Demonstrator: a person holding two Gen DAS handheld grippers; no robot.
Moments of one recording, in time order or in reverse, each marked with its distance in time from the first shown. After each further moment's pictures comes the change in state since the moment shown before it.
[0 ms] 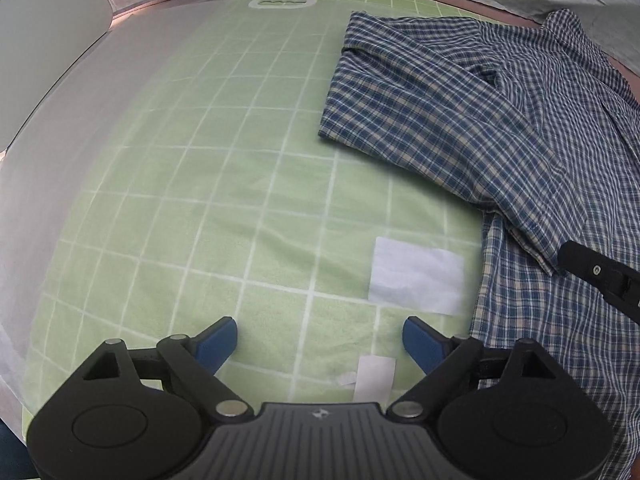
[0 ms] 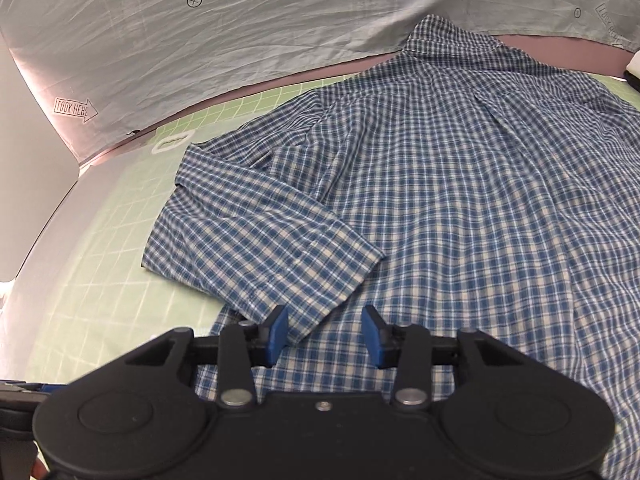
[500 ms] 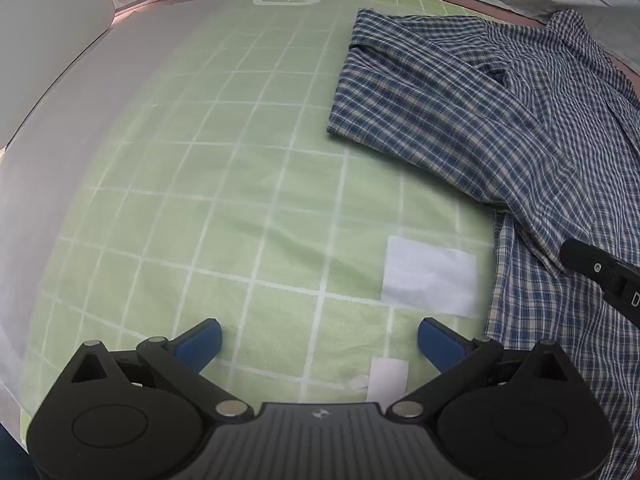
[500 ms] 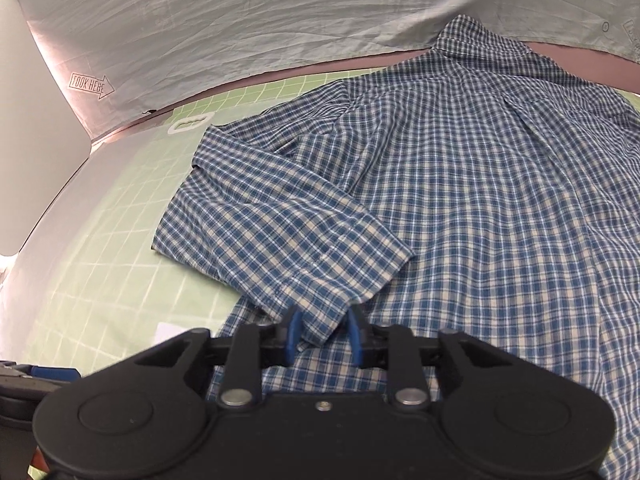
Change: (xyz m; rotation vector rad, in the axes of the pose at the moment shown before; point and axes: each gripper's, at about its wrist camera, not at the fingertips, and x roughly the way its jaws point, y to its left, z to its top) left arm 0.003 0.004 -0.001 0.000 -0.004 -0.004; right arm 0.009 0.013 -0.002 -0.095 0.008 0.014
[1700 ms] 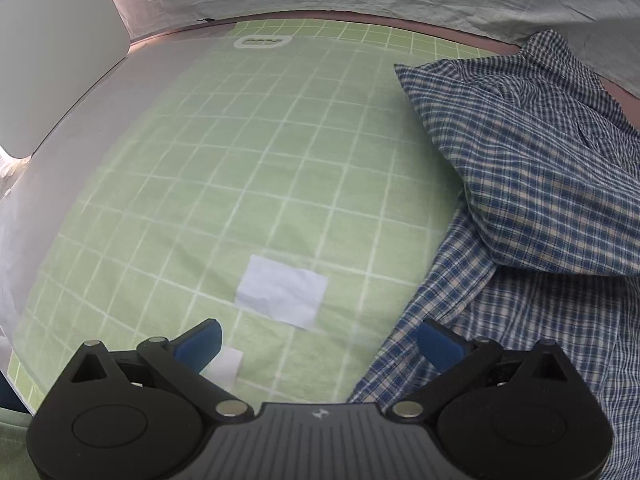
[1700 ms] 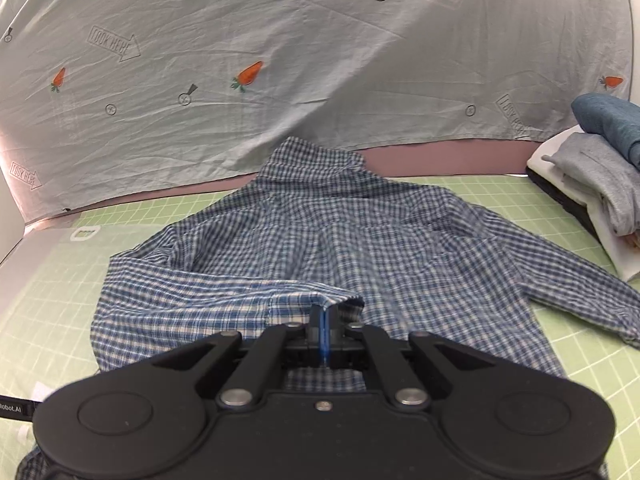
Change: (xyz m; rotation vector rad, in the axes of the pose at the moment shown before) left arm -0.043 -0.125 0.024 -0.089 -0.074 0.089; right arm -0.128 -0.203 0.067 0.015 -0.252 -0.191
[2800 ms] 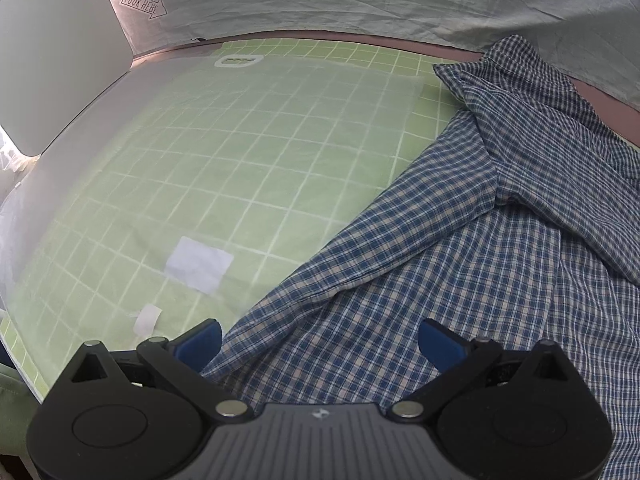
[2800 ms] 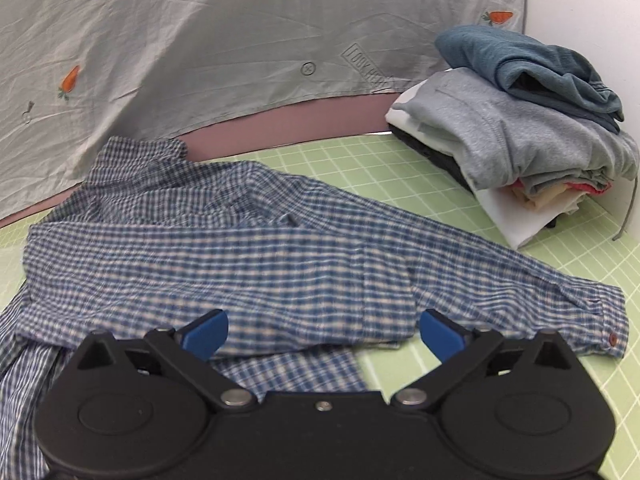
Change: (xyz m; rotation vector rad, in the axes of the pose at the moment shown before) left arm -0.037 -0.072 -0.016 -0.034 -0.066 0.037; right arm 0.047 -0.151 -0.026 0.127 0.073 -0.215
